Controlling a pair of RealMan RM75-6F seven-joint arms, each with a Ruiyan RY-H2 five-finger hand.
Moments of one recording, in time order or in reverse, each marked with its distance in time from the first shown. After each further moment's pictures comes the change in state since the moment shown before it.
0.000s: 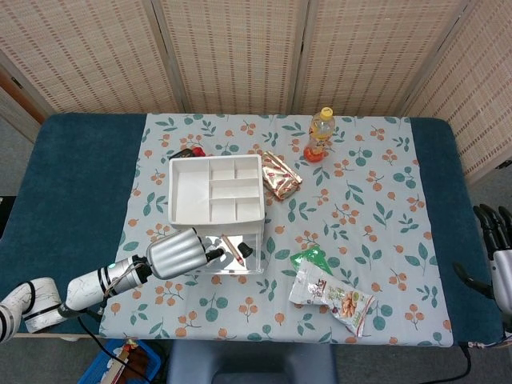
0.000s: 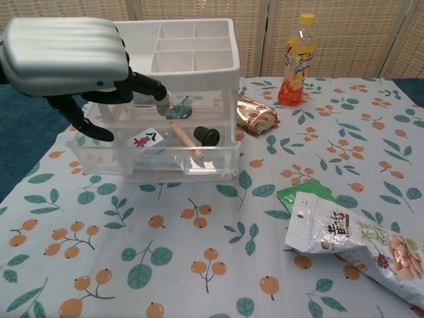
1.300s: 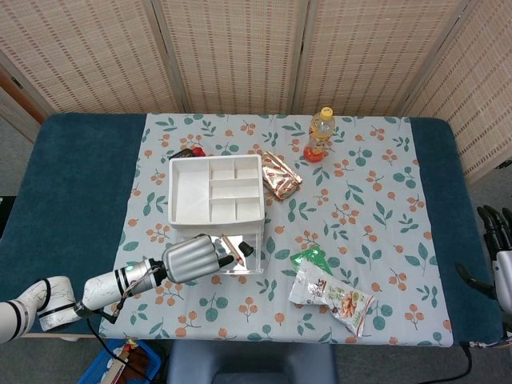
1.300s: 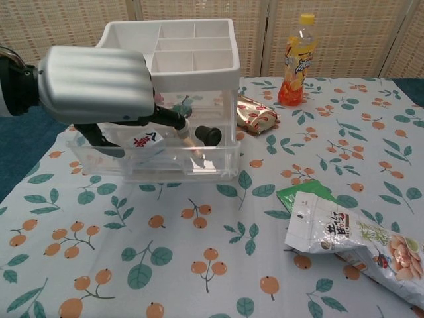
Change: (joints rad) left arm -0.073 -0.027 0.030 -0.043 -0.056 -0.136 0.152; right arm -0.004 -0.012 0.002 0.022 0.020 -0.005 0.017
